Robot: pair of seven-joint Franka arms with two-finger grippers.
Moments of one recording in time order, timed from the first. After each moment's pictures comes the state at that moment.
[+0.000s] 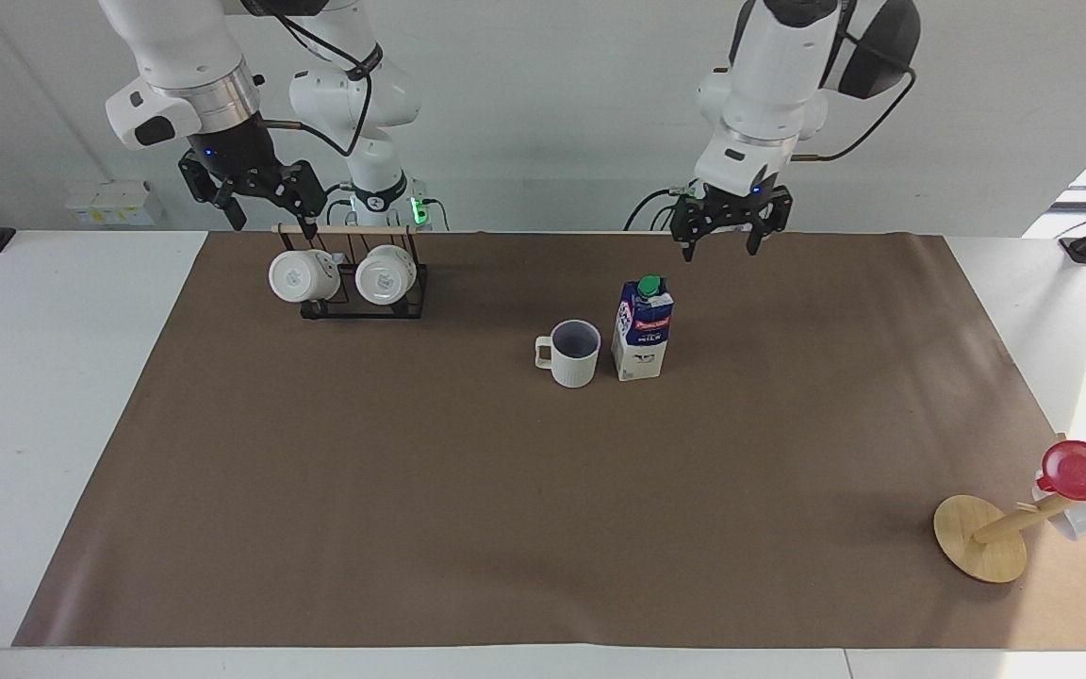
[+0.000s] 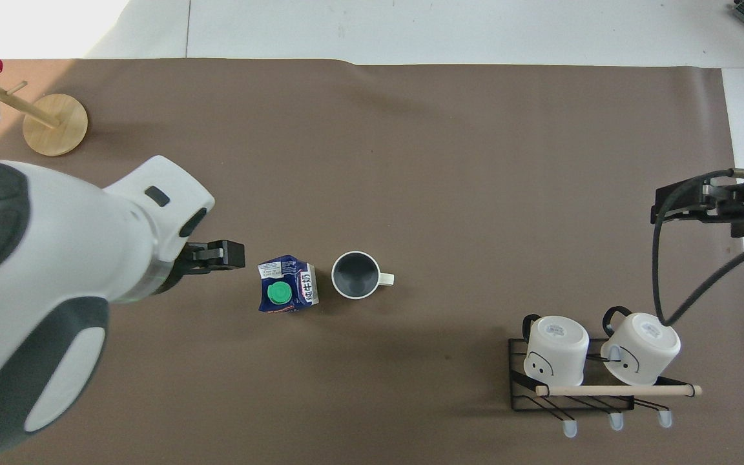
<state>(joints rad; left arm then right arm) -0.42 -0.12 0.02 -1.78 0.03 1.68 -0.42 -0.01 -0.02 0.07 -1.50 0.00 1.48 0.24</state>
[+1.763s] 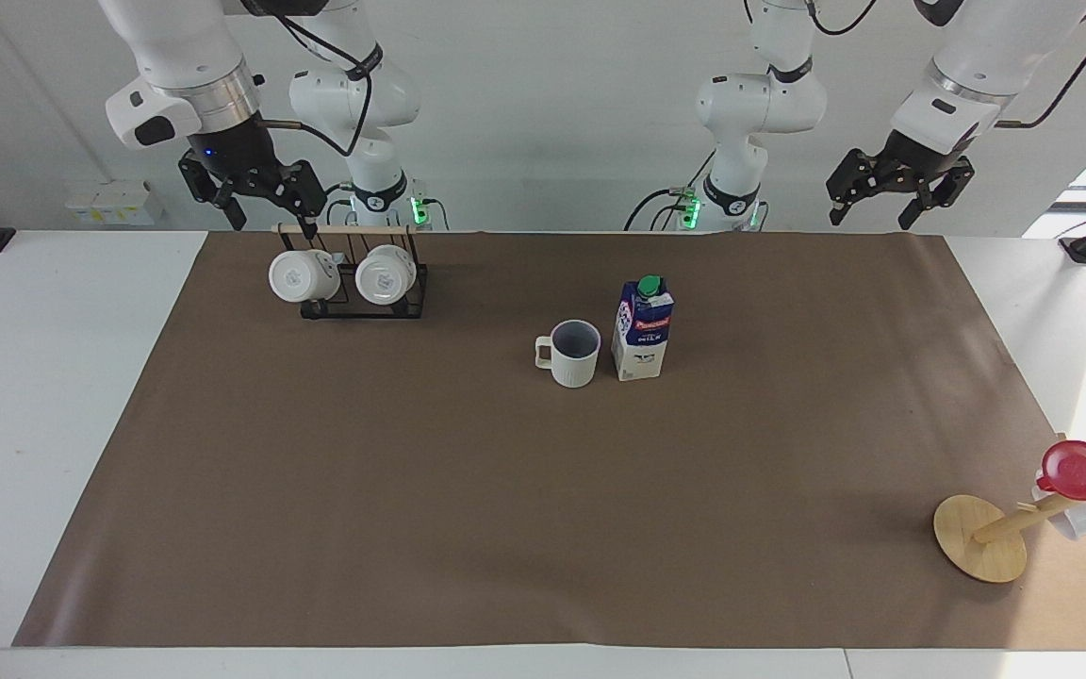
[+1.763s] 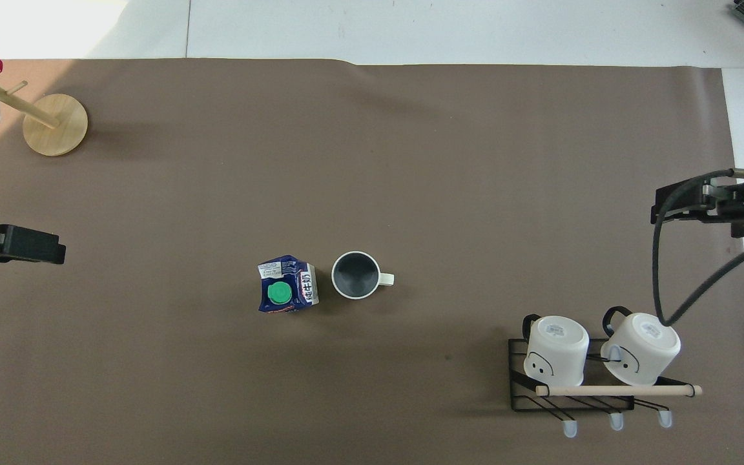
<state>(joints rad) -0.12 -0.13 0.03 -1.65 -0.04 1.49 0.01 -0.01 -0.02 0.07 -1.50 0.00 1.48 0.24</state>
